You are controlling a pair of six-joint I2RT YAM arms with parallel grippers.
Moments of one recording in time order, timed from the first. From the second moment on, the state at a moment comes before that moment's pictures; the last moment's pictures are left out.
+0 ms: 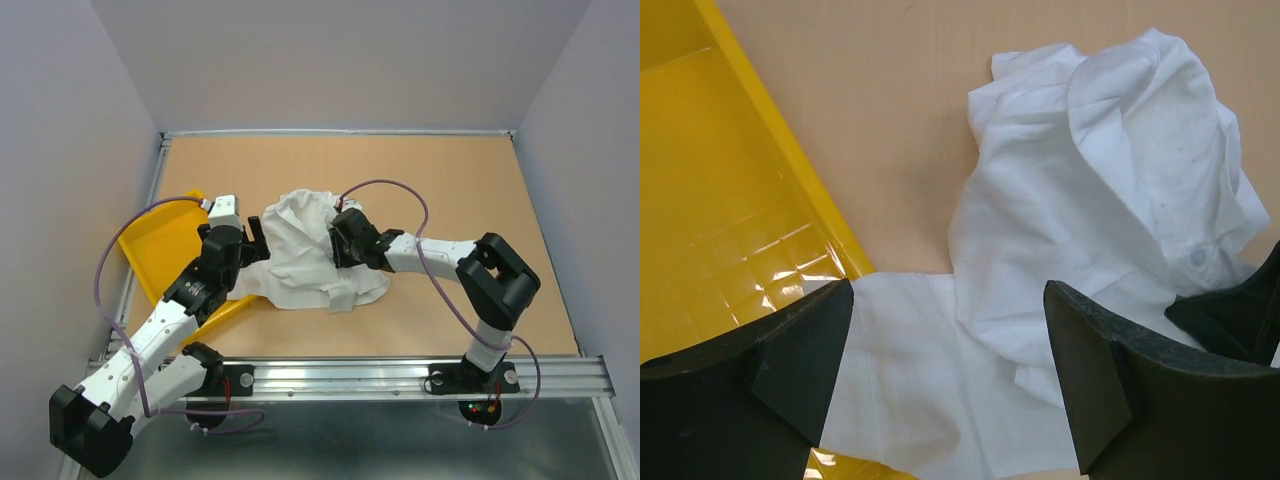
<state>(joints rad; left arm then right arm) -0.51 0.81 0.62 -0.27 -0.41 -0.41 0.80 1.78 1.06 -0.15 0.18 0.47</state>
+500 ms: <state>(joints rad) -0.51 0.79 0.62 -0.27 -0.42 -0.41 0.35 1.38 1.09 -0.18 0.49 0.36</state>
